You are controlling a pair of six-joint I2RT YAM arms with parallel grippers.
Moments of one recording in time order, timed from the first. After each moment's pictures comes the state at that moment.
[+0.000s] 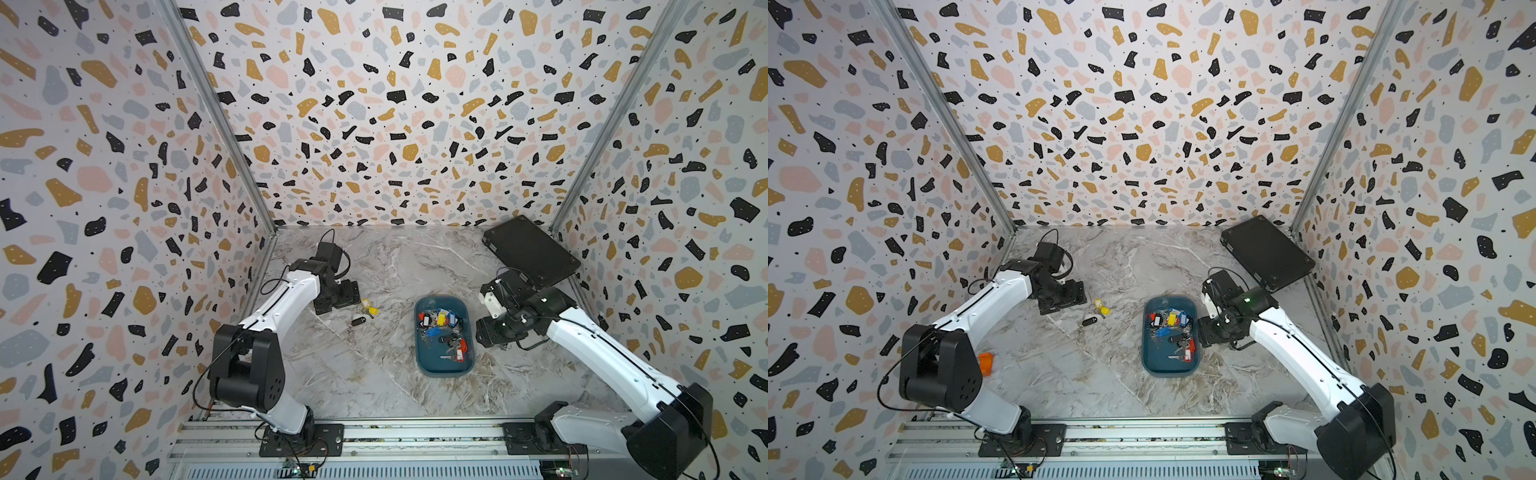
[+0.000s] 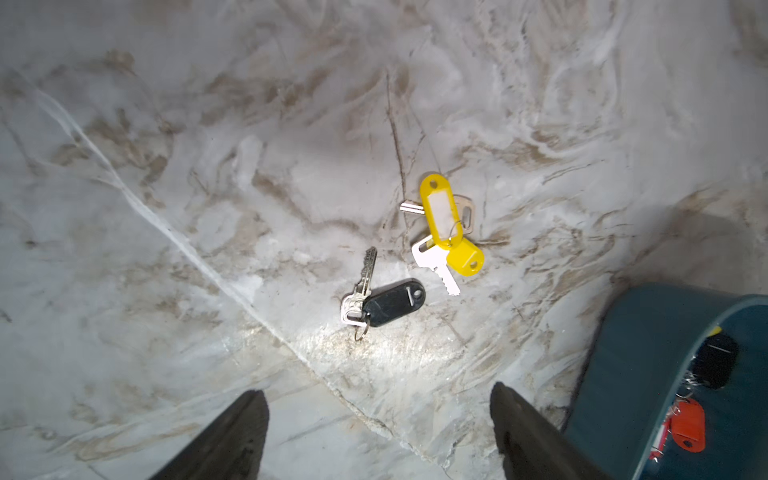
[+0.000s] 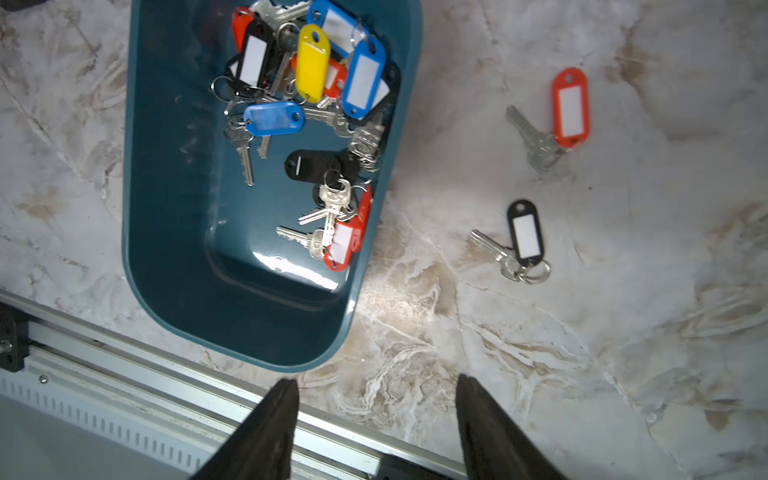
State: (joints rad) left arm -0.19 1.55 1.21 -0.89 0.11 -0.39; right arm 0.58 1.27 1.11 -1.12 -0.10 0.27
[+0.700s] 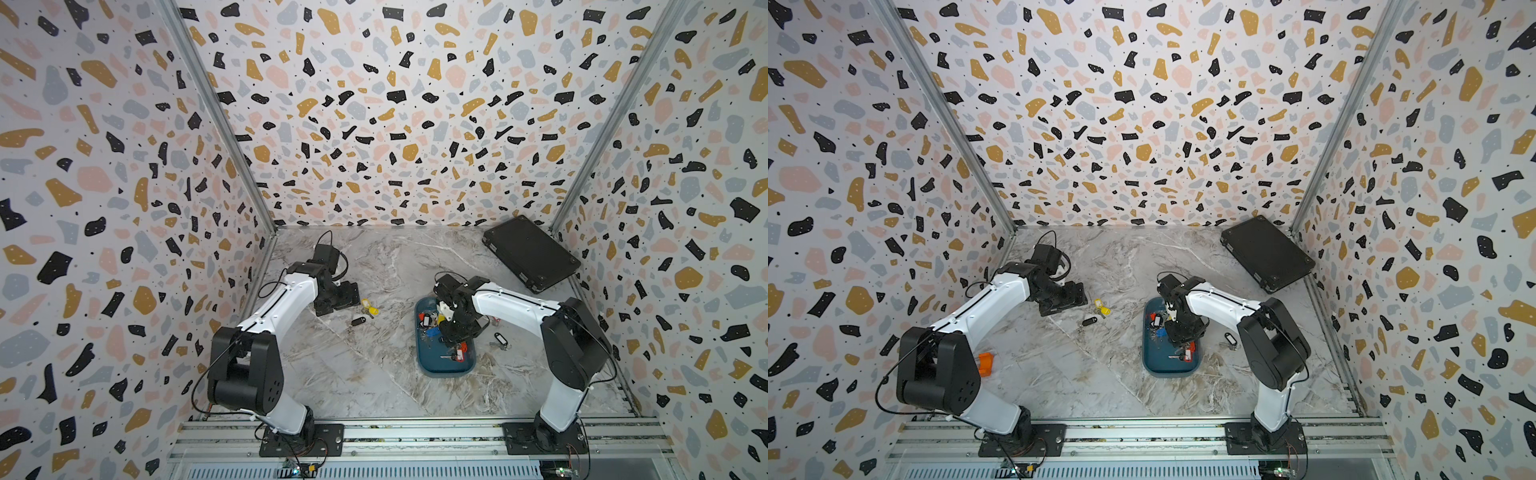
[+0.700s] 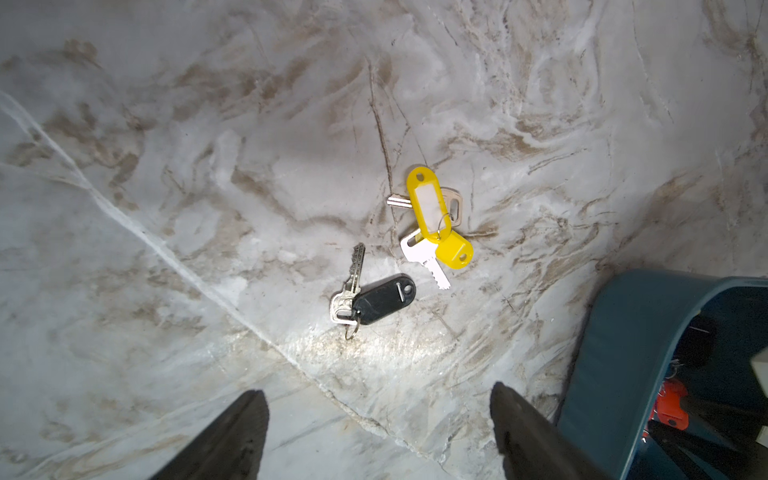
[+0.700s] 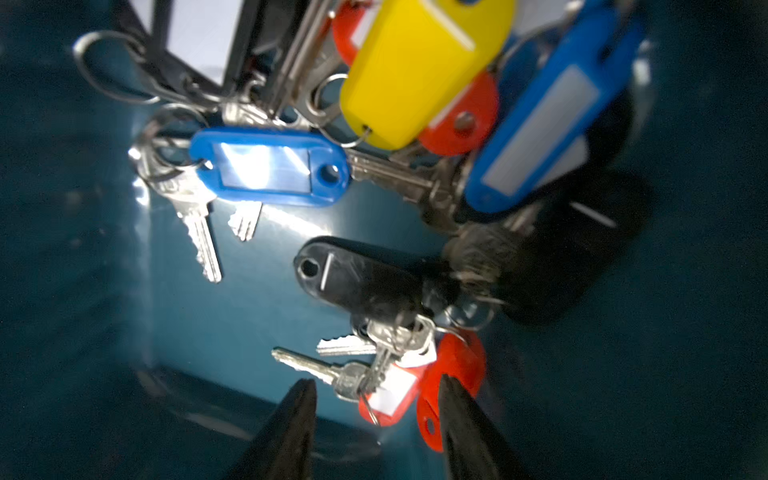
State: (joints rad) left arm -0.17 1.56 1.19 -0.88 0.18 -0.37; right arm 0.69 1.82 1.24 -0.99 -0.08 0.24
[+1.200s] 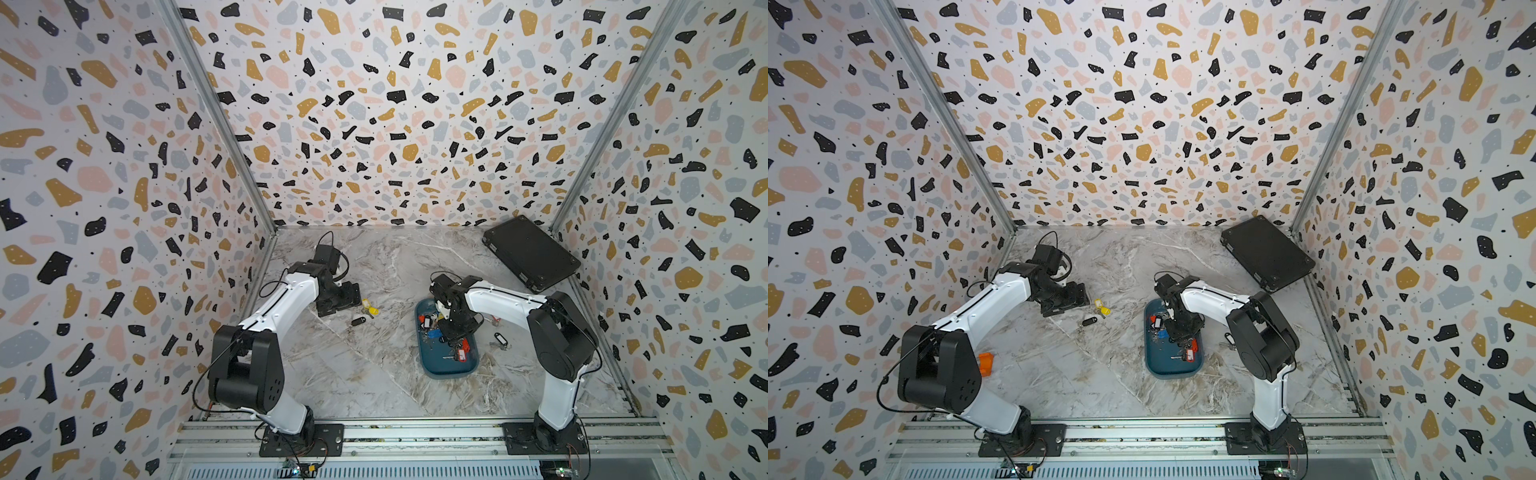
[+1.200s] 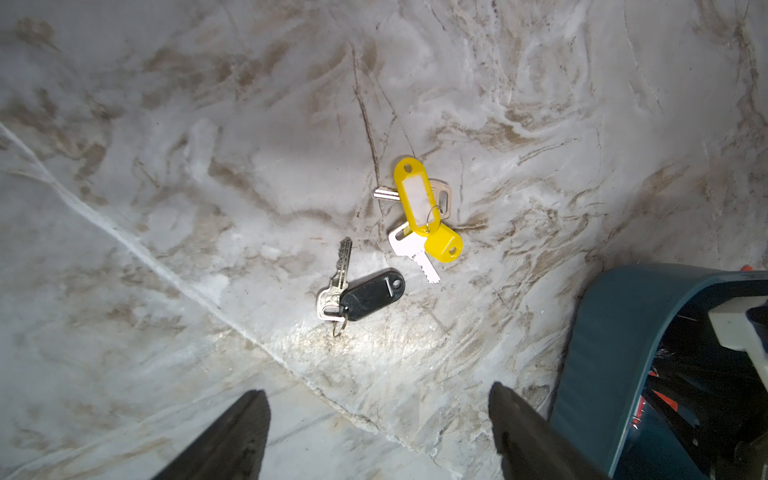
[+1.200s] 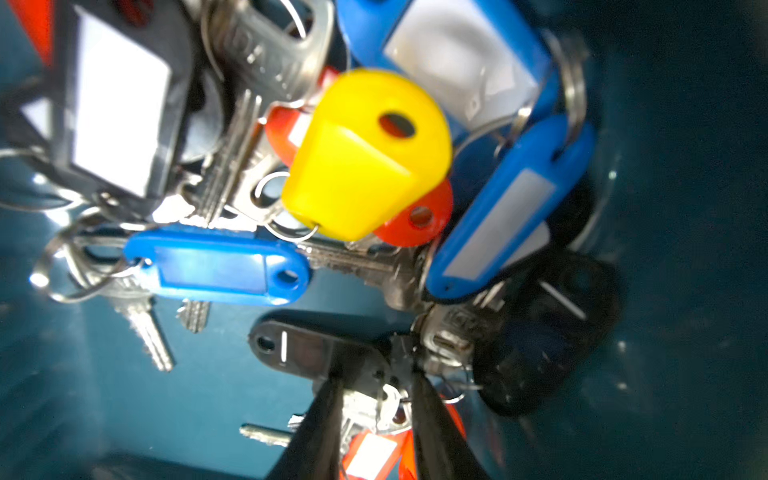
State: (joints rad) left arm -0.17 1.57 1.19 -0.88 0.21 -0.37; right arm 0.69 1.88 1.28 -0.97 0.00 0.22
